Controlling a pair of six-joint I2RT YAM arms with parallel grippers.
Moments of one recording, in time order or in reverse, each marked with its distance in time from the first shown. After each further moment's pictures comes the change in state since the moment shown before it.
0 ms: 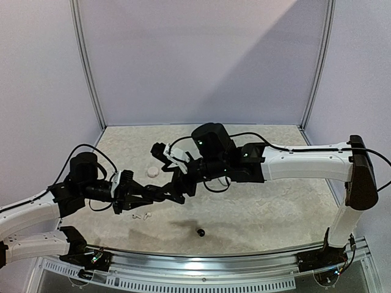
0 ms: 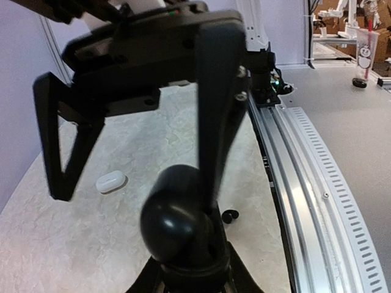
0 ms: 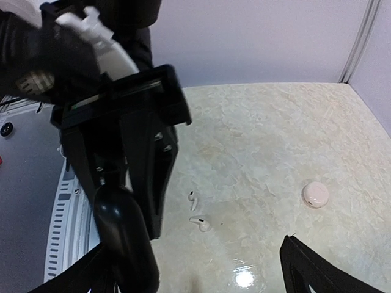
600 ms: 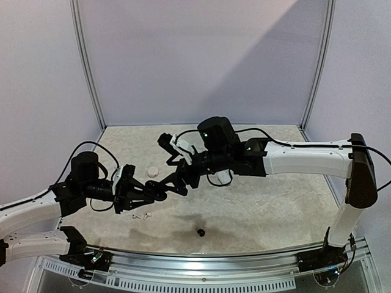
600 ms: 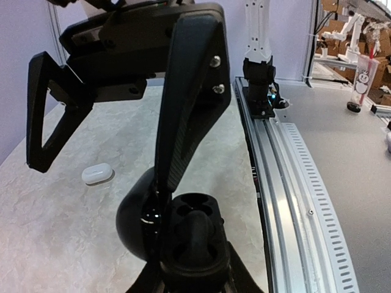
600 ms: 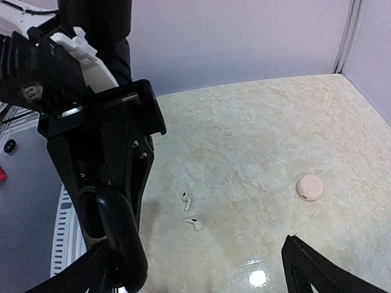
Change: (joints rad) left arm -0.001 0.022 0.000 0.023 0.017 -0.147; right arm -0.053 -0.005 0.000 0.021 -0.034 0.060
